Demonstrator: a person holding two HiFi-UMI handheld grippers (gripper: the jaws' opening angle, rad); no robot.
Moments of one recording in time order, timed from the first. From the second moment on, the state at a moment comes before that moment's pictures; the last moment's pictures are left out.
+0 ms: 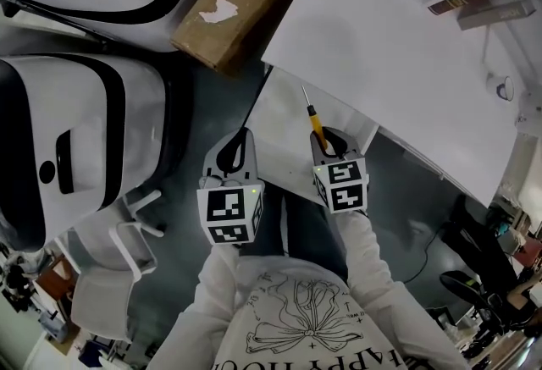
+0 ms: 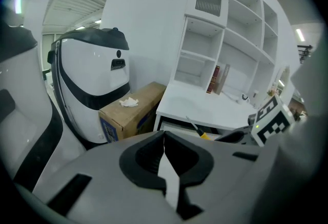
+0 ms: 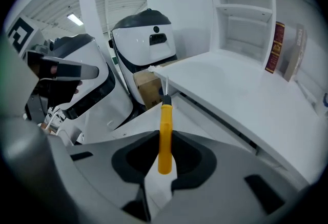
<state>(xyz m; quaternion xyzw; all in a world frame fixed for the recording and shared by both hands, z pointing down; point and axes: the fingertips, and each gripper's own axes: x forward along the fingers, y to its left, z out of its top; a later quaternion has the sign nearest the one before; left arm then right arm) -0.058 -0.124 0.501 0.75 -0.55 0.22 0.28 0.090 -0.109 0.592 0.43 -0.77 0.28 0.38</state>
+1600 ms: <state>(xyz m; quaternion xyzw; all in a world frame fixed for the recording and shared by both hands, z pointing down) -0.058 -0.115 0.582 0.70 -0.57 0.25 0.34 0.113 -0.075 0.780 0.35 -0.71 0.37 0.50</state>
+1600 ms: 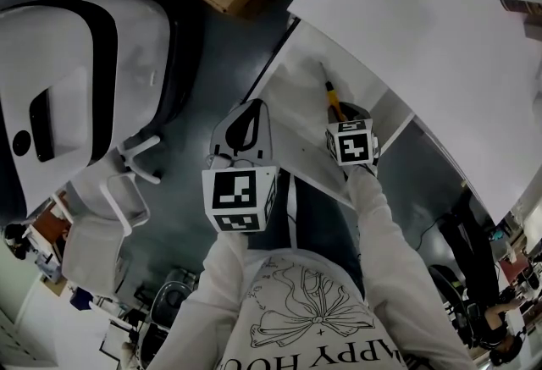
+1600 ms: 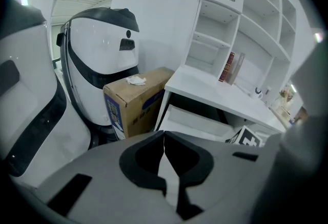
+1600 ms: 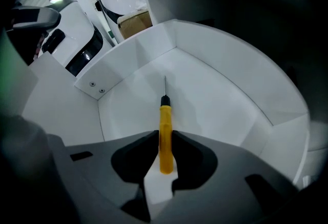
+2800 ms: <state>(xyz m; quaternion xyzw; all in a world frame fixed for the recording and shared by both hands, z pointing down) -0.070 -0.148 0.342 0.79 -0.58 0.11 0.17 0.124 -0.146 0.384 0.57 -0.77 0.19 0.20</state>
